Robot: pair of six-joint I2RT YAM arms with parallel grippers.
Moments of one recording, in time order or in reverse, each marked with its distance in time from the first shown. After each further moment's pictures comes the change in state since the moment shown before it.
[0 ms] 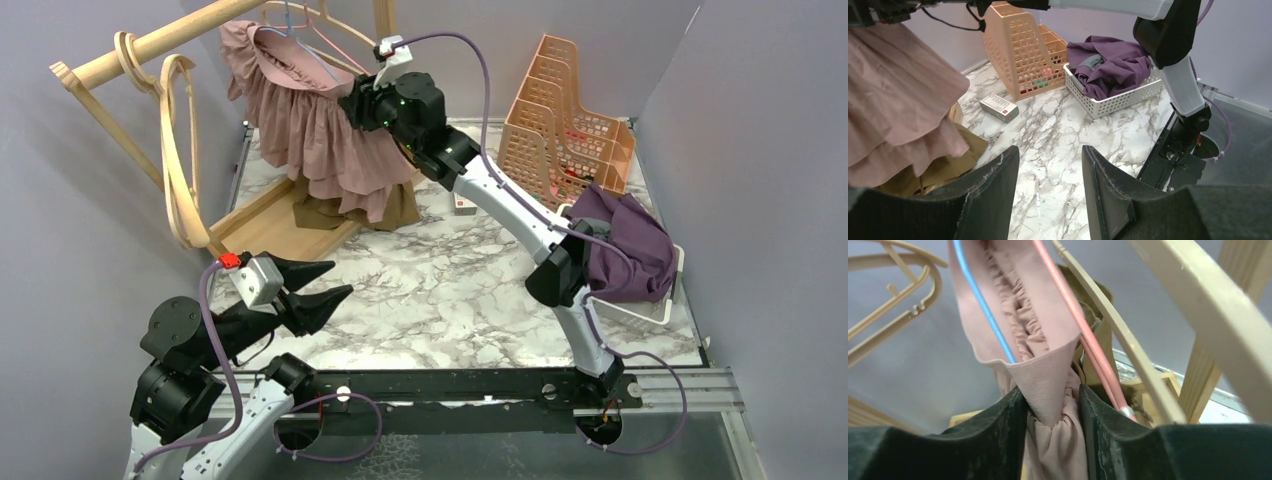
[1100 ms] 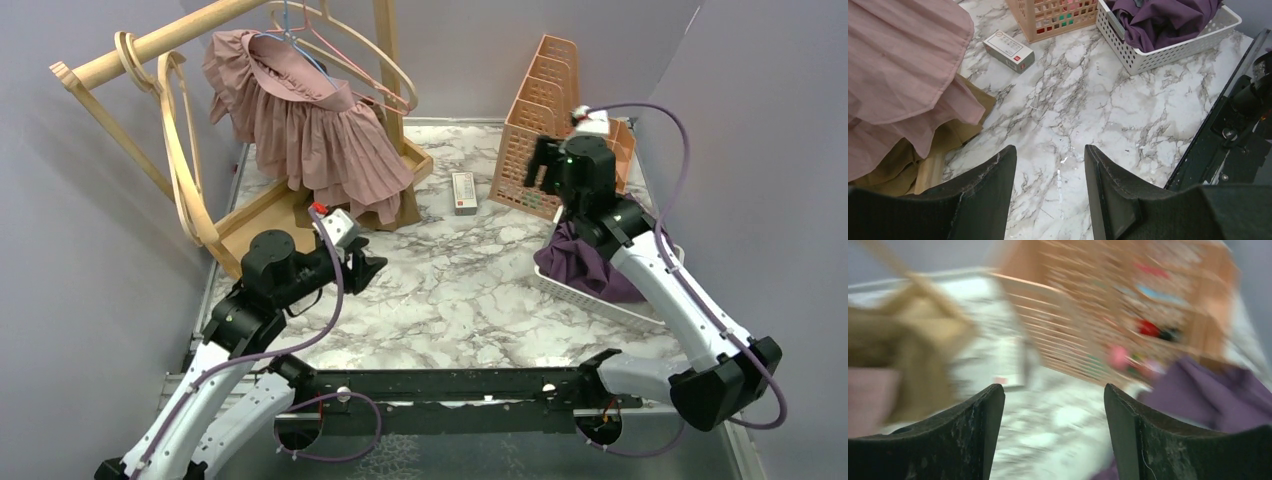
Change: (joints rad) left arm 0.000 0.269 -0.187 0.167 -0.056 0.087; right arm -0.305 -1.035 -1.161 -0.182 0.298 0.027
